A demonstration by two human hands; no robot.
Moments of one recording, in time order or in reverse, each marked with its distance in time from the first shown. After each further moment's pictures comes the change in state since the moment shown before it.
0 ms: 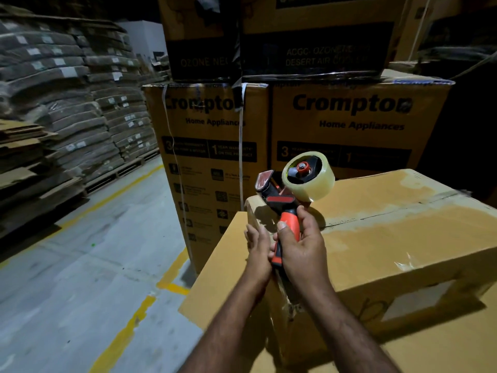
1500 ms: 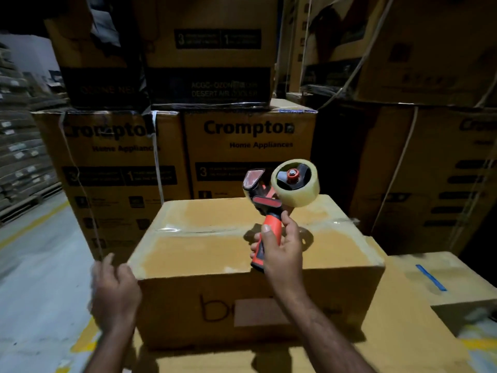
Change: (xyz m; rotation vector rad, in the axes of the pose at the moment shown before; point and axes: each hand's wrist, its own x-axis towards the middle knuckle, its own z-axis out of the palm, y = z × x) left_hand -0.033 0.023 -0.075 0.539 0.704 0.241; right_hand -0.025 -0.032 -0.110 0.239 0.248 -0.014
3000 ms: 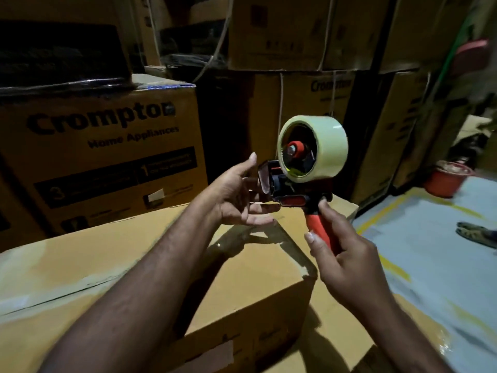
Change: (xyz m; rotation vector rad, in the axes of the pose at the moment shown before) left_hand -0.114 0.302 0.173 -0.411 -1.975 -0.350; right_hand -0.046 -0.050 -0.130 -0.989 0.478 -0.205
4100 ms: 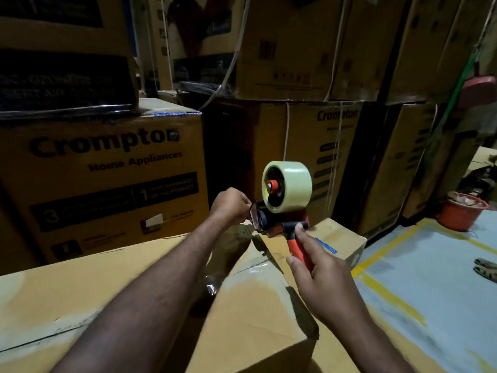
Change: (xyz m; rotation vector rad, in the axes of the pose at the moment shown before) left_hand 0.098 0.030 -0.030 1.048 0.606 0.437; right_hand 0.062 0.005 0.027 -0.195 -0.203 0.147
